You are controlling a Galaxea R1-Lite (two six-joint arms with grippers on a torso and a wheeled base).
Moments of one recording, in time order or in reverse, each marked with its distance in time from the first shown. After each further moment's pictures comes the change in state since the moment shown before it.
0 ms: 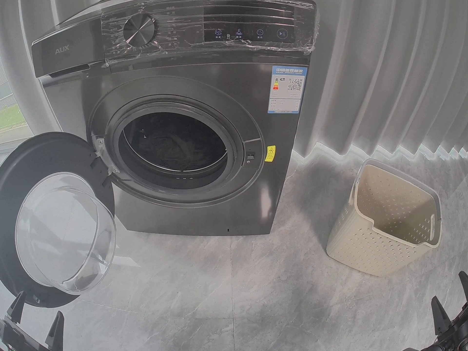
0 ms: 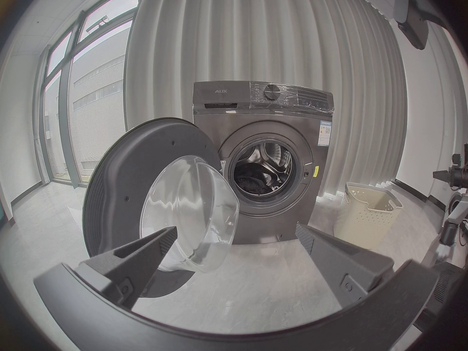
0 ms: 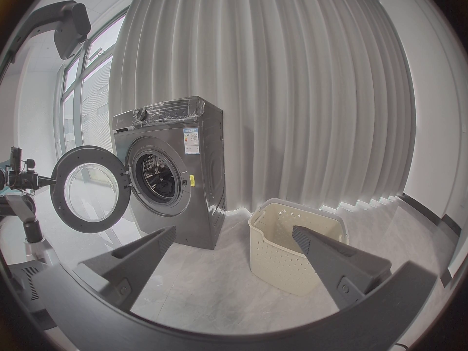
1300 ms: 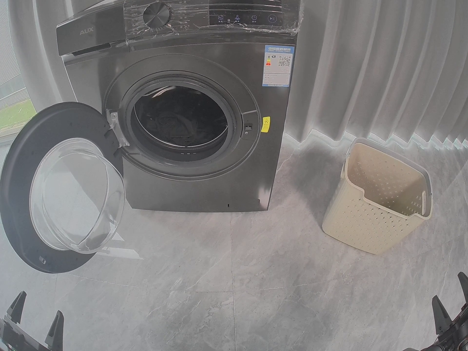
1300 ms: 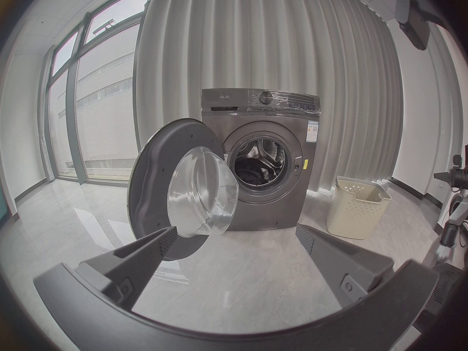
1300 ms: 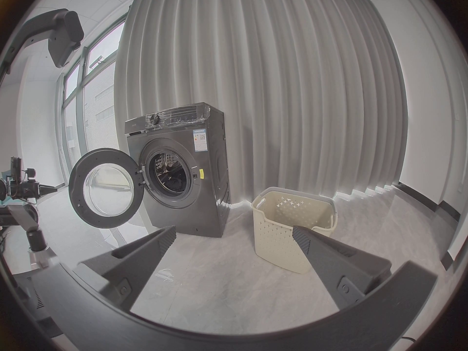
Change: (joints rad) left arm 0.000 0.001 0.000 0.000 0.004 -0.004; right arm 0.000 0.001 0.000 0.001 -0.001 0.046
